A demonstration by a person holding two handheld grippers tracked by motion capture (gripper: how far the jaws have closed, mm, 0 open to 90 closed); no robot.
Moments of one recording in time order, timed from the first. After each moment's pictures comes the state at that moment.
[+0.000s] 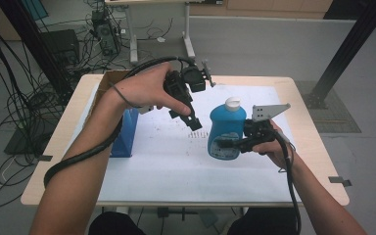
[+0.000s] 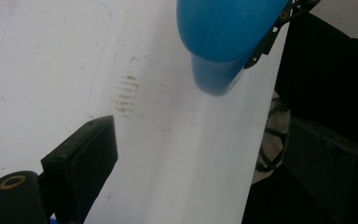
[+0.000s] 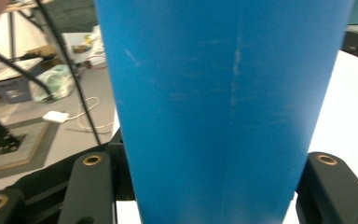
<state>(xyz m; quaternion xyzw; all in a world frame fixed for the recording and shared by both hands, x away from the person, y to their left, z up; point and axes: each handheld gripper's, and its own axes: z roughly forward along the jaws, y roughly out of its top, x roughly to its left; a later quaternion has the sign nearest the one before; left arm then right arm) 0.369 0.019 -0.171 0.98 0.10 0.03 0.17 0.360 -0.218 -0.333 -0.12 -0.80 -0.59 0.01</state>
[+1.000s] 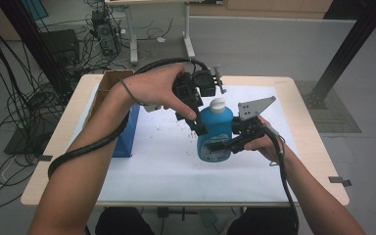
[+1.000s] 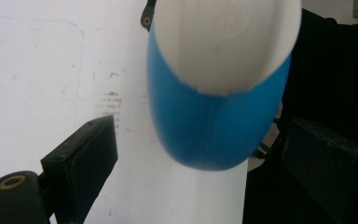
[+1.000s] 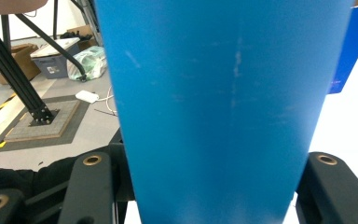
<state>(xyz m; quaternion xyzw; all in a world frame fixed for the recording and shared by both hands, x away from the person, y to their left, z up) 0.361 -0.001 -0.171 0.99 0.04 0.01 0.16 0.361 -0.186 -0.316 -0.05 -0.82 -0.57 0.04</state>
